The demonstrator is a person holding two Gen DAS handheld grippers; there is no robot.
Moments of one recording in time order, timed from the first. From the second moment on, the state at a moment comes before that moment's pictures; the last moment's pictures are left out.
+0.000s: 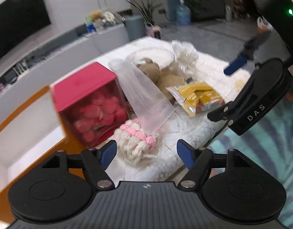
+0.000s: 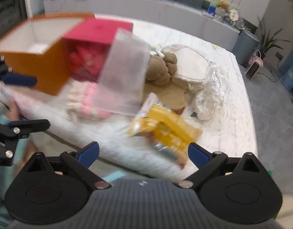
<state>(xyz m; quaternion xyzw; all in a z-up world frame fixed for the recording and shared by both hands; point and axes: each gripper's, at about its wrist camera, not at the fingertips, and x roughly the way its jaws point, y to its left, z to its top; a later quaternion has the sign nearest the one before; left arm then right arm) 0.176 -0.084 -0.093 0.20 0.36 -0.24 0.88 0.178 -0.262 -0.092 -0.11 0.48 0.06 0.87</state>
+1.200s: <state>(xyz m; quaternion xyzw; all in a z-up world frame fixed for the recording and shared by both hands) 0.224 -0.098 -0.128 0.20 0.42 -0.19 0.87 0.244 -0.279 -0.137 -0.11 0.52 0.05 0.84</state>
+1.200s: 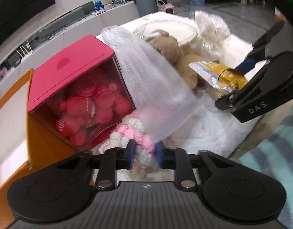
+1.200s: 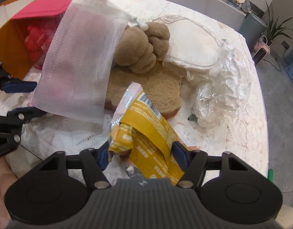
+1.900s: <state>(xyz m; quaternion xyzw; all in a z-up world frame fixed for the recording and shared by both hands) 0.157 -0.023 -0.041 0.04 0.34 -0.17 0.92 0.179 -0.237 -0.045 -0.03 0.46 0.11 0.88</state>
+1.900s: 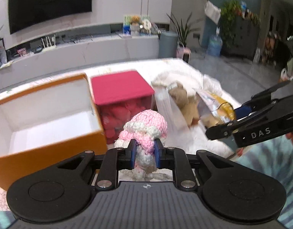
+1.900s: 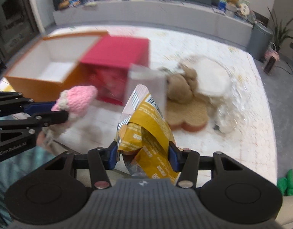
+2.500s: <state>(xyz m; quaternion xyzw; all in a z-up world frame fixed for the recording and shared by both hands) 0.204 0.131 0.037 -0.03 0.31 0.00 0.95 0.277 -0.089 0.042 0.02 0.37 0.25 0.89</state>
